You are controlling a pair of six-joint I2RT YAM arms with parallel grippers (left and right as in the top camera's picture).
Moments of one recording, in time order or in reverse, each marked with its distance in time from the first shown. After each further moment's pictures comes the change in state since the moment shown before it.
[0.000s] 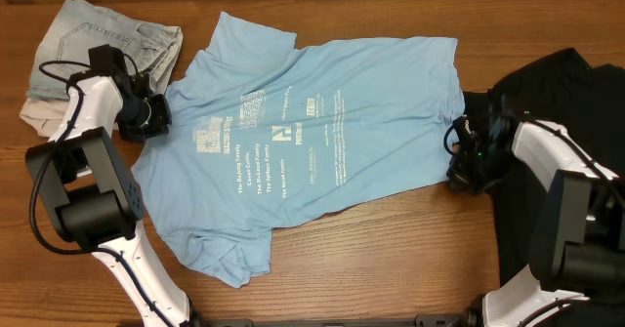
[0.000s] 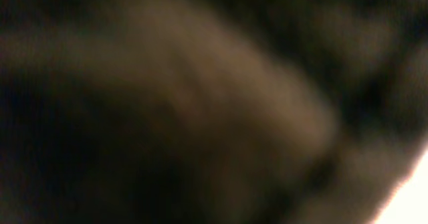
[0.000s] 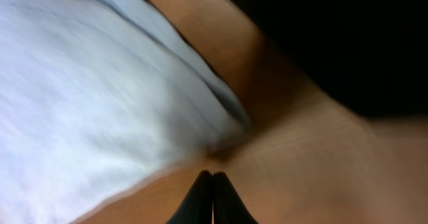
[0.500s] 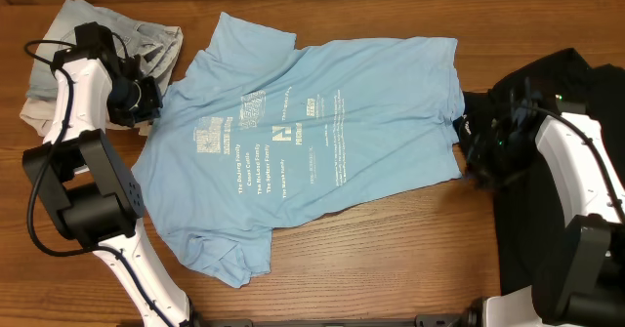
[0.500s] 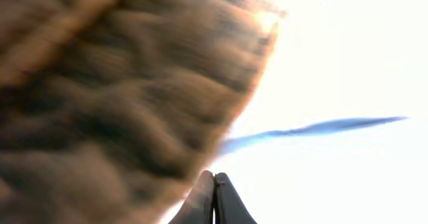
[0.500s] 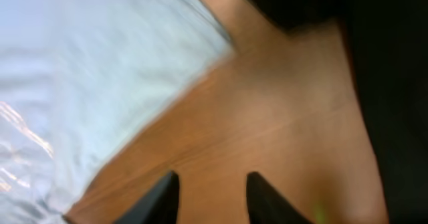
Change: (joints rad) left arm 0.001 0.014 0.181 -0.164 0.042 0.028; right arm -0.008 -0.159 0.145 -0.218 0.040 0.003
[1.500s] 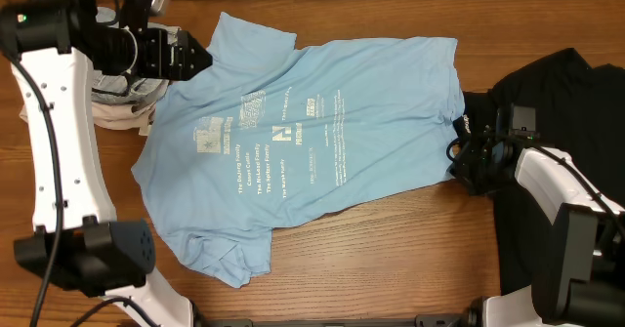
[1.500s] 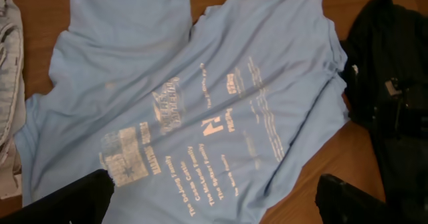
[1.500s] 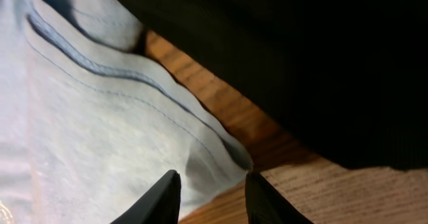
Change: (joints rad) left arm -0.124 -0.326 0.335 -0.390 0.394 0.254; right arm 0.002 0.002 -0.338 0.584 -0.022 0.134
